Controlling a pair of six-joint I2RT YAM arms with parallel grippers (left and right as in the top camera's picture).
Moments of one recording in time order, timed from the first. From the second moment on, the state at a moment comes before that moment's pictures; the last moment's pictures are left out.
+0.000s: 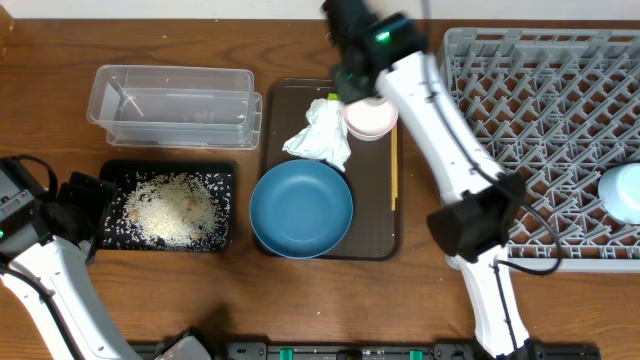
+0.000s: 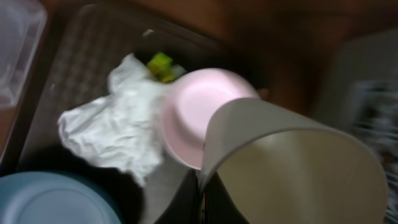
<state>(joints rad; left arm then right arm) 0.69 1.22 1.10 -1.00 0.15 -0.59 0.48 2.37 2.65 -1.45 0.15 0.16</state>
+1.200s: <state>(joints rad) 0.69 1.22 1.10 -1.00 0.15 -0.59 -0.77 2.37 2.43 -1.35 -1.01 -0.14</state>
